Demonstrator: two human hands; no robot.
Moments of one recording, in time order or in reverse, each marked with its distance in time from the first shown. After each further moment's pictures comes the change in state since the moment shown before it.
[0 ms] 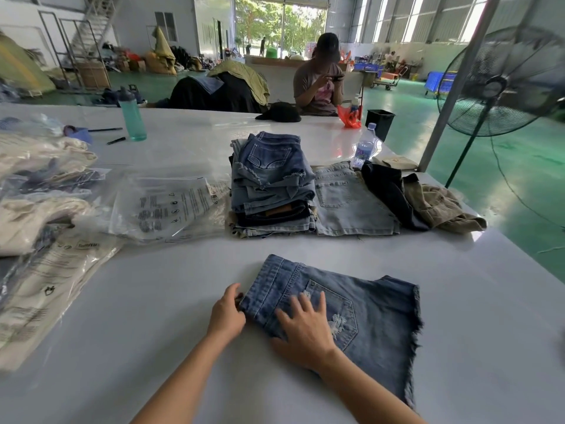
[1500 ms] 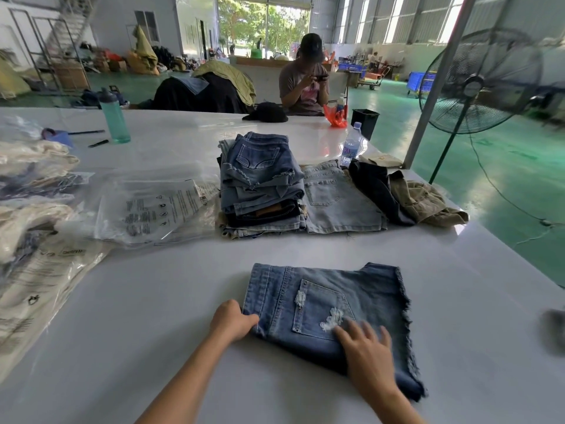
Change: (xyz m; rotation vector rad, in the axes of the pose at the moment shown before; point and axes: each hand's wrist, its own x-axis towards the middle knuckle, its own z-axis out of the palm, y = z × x) left_hand -0.010 0.022 0.002 0.211 -0.142 -0.132; right_hand -0.090 0.058 0.015 -0.042 0.321 0.250
